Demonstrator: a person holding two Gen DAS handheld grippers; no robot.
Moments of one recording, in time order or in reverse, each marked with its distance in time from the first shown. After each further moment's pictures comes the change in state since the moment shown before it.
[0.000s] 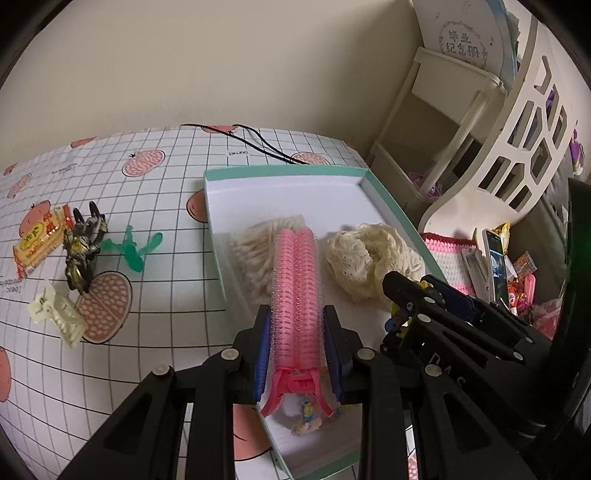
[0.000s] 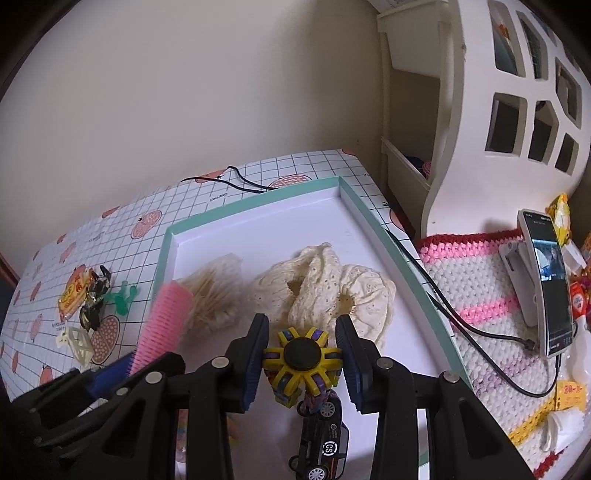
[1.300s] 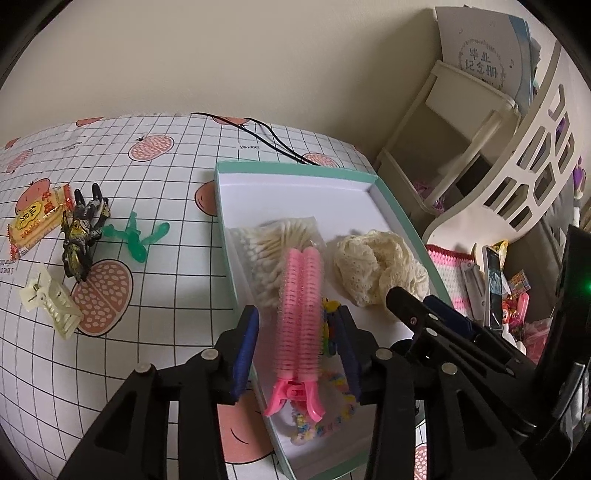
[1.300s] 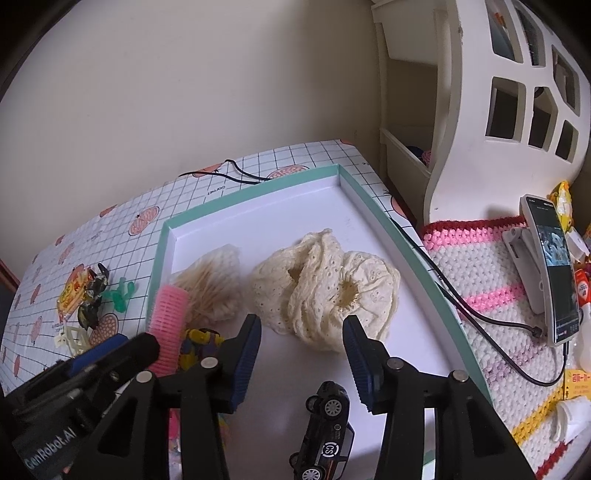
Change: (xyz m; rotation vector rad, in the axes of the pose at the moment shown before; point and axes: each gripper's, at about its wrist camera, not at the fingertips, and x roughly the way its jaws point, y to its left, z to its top) left arm 0.003 0.016 0.005 -0.082 0.001 -0.029; right arm 0.006 0.002 -0.005 0.014 0.023 -0.002
